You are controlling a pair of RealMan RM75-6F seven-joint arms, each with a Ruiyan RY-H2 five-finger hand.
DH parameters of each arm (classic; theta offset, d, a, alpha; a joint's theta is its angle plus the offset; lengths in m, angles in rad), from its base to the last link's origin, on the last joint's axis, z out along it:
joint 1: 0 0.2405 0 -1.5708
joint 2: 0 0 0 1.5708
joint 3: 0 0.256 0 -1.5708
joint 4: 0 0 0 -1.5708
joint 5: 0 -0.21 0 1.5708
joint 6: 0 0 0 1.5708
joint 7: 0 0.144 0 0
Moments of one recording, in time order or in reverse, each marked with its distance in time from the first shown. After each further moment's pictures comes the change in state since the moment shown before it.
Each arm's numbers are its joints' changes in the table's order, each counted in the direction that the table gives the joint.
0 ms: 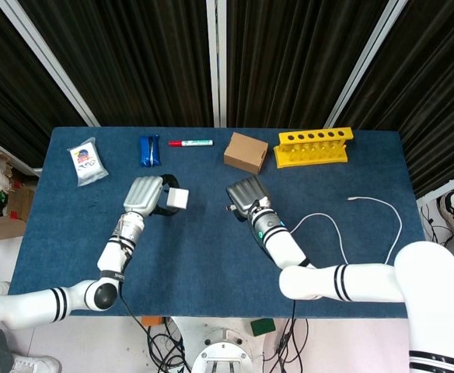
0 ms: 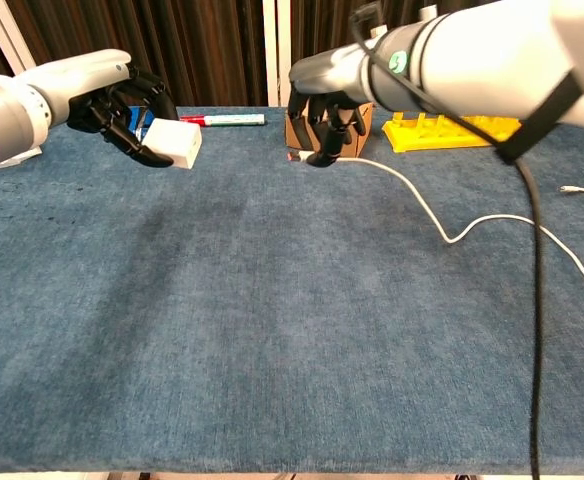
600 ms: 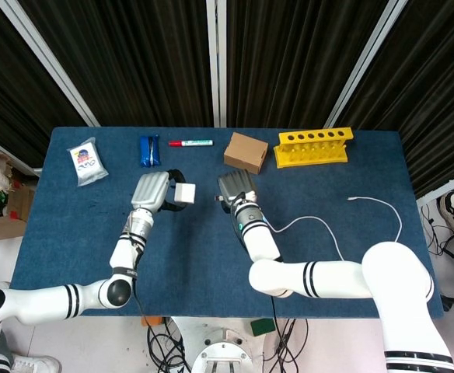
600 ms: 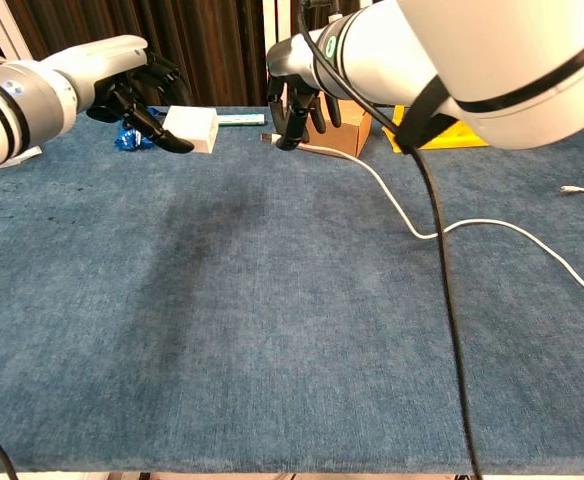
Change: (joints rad) left arm -0.054 -0.043 -0.049 -0.033 0.123 0.059 0.094; right arm 0.087 -0.121 0.108 0.140 -0.172 0.078 -0.055
